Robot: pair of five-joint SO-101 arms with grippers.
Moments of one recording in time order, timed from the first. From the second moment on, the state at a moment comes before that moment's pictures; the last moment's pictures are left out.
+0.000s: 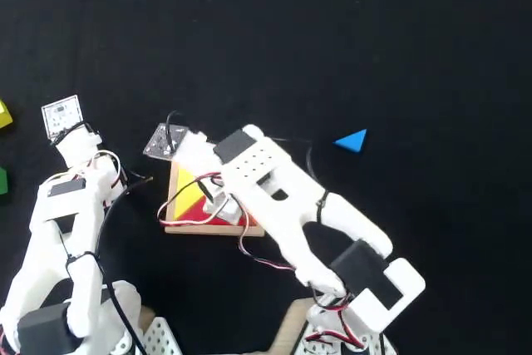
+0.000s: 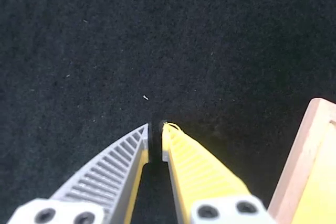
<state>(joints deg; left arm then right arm) -19.8 -23.7 64.6 27.1 4.9 -39.6 1.3 23.9 71.1 25.0</state>
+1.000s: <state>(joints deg) -19.8 -23.7 64.6 27.1 4.8 -37.0 11.5 14.6 67.2 25.2</state>
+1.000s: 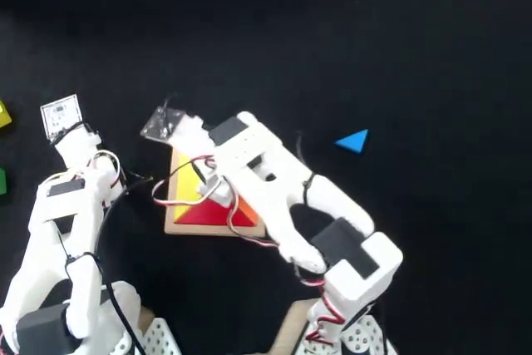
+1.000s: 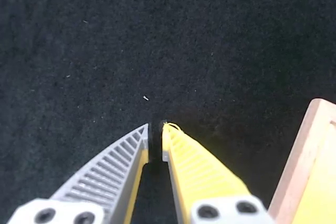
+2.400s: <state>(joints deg) -19.8 -23.7 64.6 27.1 4.8 12.3 -3.6 22.9 63.0 37.1</state>
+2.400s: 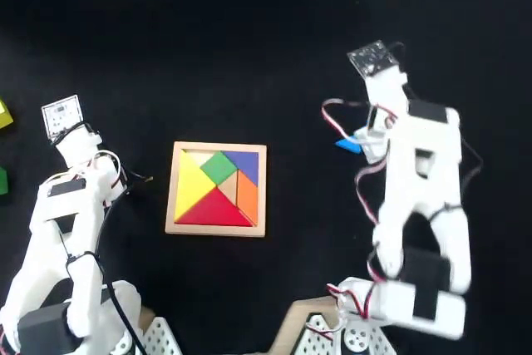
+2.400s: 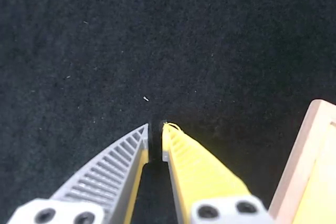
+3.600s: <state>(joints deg) -19.1 -23.7 64.6 28.2 4.8 12.4 40.7 -21.5 74.6 43.9</state>
